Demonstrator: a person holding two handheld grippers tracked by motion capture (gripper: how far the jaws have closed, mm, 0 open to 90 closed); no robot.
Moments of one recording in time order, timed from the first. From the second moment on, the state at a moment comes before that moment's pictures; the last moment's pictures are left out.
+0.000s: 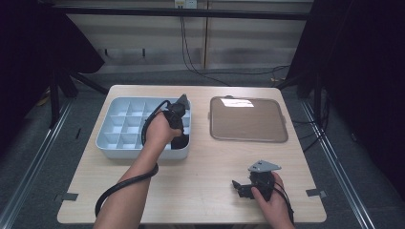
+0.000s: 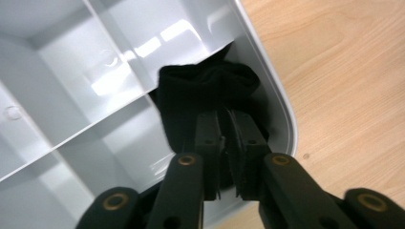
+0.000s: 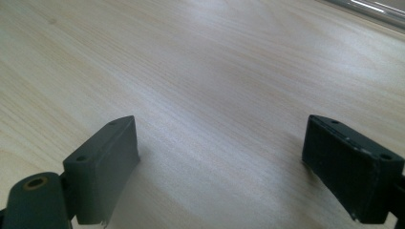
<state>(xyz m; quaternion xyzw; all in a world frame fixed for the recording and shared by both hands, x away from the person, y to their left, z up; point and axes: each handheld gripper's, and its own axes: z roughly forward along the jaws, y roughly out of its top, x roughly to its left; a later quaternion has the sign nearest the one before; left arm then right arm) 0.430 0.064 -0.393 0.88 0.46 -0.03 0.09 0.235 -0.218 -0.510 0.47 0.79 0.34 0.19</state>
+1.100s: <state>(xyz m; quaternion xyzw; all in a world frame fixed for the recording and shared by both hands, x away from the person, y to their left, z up) 0.413 0.074 -0.379 0.89 0.44 -0.03 0.13 0.236 -0.218 -0.511 0.46 0.80 0.34 0.19</state>
